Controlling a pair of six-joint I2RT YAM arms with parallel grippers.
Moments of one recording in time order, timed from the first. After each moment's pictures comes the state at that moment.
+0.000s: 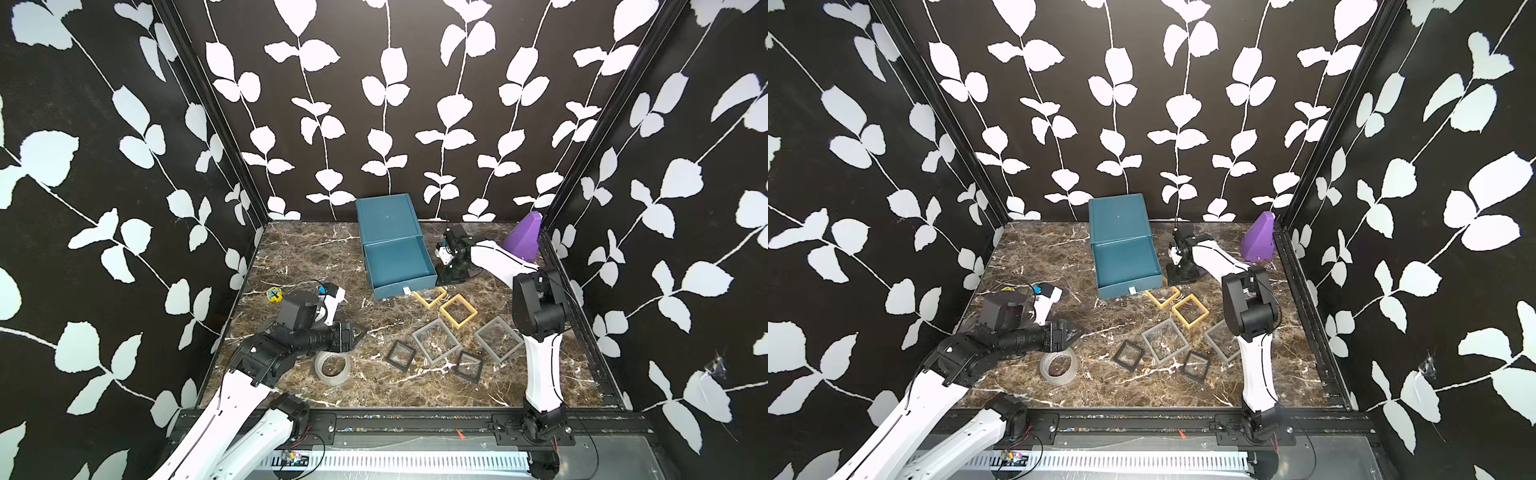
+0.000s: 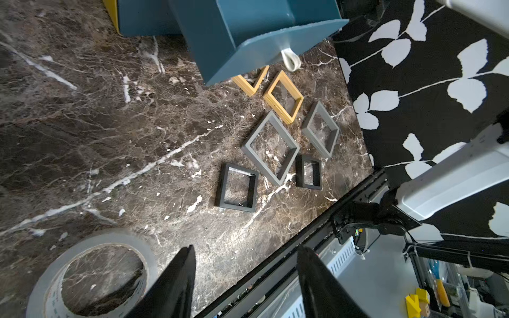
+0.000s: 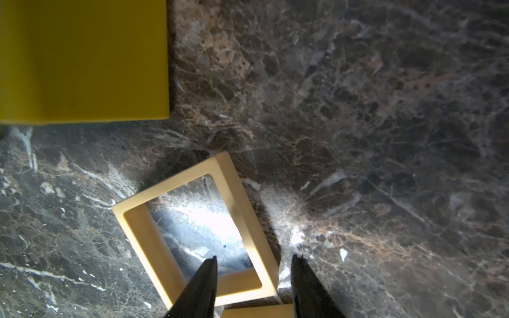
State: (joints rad) left arm -0.50 0.70 0.82 -0.86 0.39 -0.46; right arm 0.37 2.15 1.72 -0.89 -0.21 0.10
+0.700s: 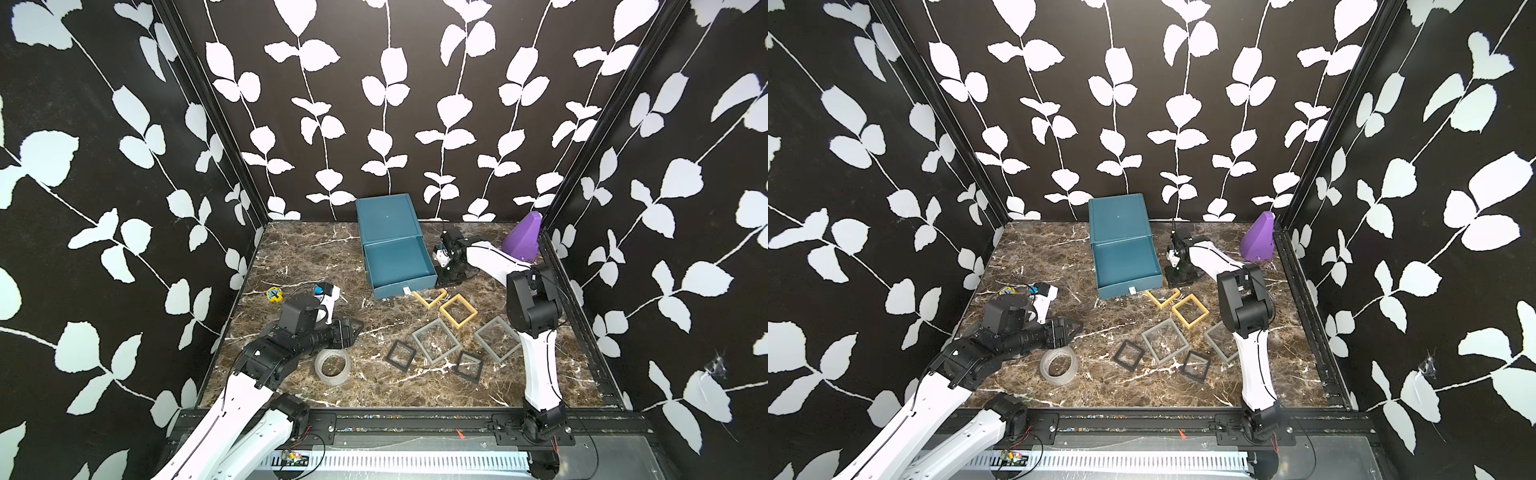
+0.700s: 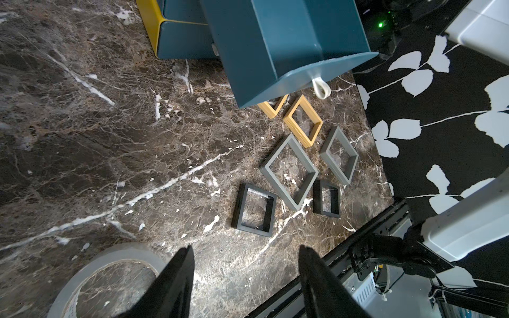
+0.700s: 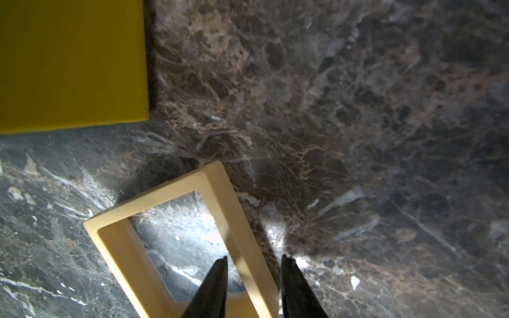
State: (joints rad) left arm -0.50 0.69 0.75 -0.75 0.29 -0.51; right arm 0.38 2.21 1.75 -0.90 -0.21 0.08
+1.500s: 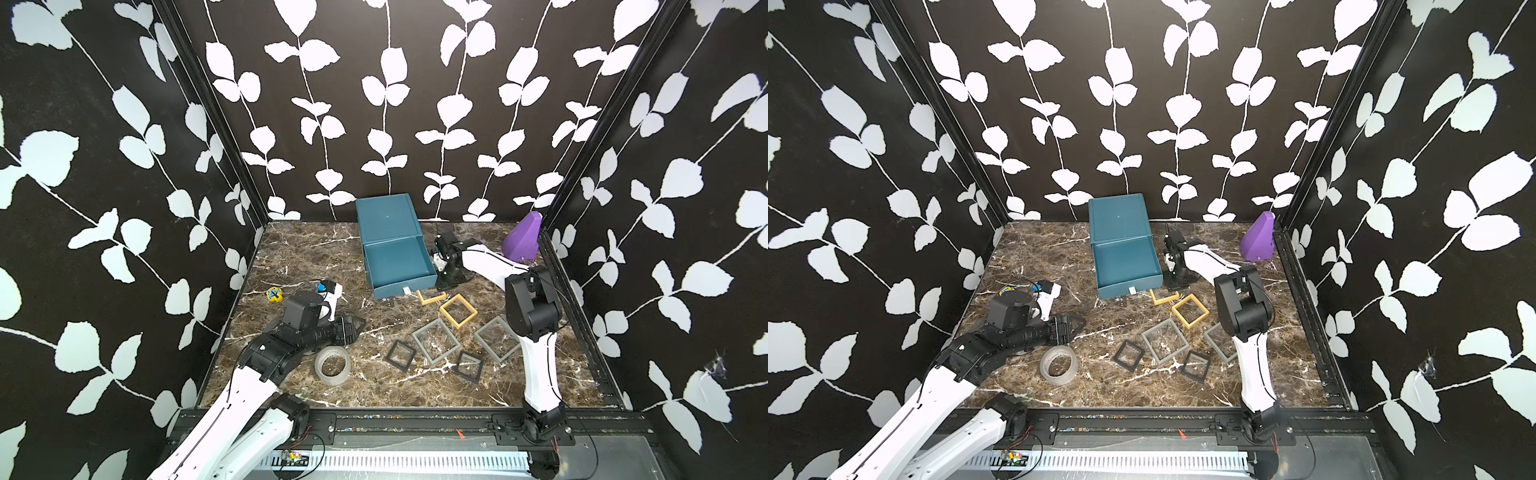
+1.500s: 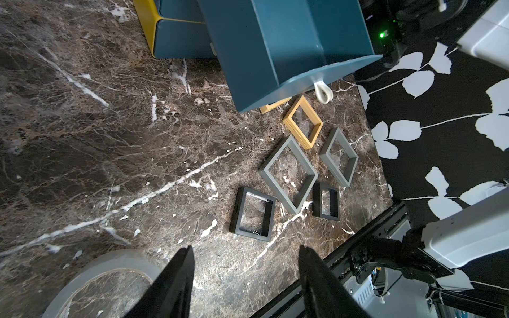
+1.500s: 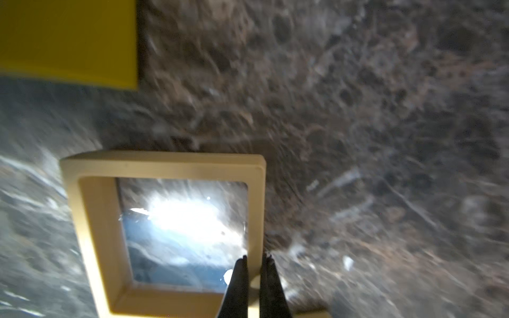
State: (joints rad) left arm -0.50 0.74 0.76 -0.72 0.30 -0.52; right arm 0.43 2.14 1.67 -0.89 -0.03 0.06
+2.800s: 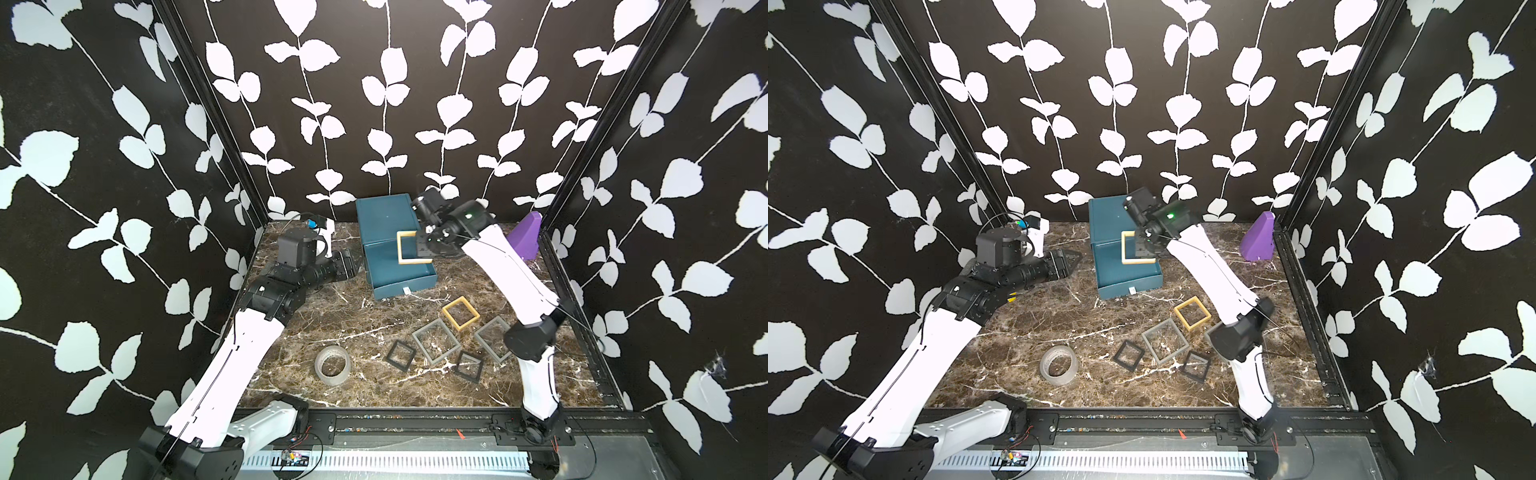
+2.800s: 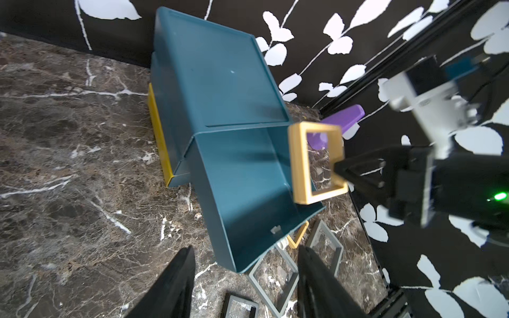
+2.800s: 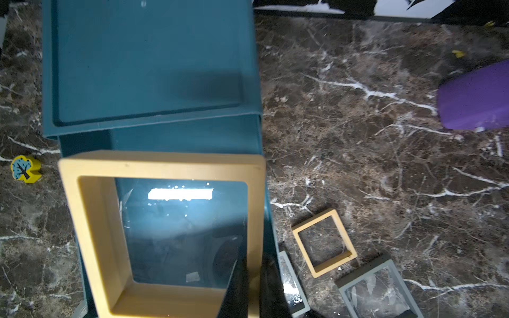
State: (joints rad) left arm -0.36 1.10 1.26 -0.67 0.25 -0.49; right arm 0.73 2.10 2.49 -1.48 0.24 0.57
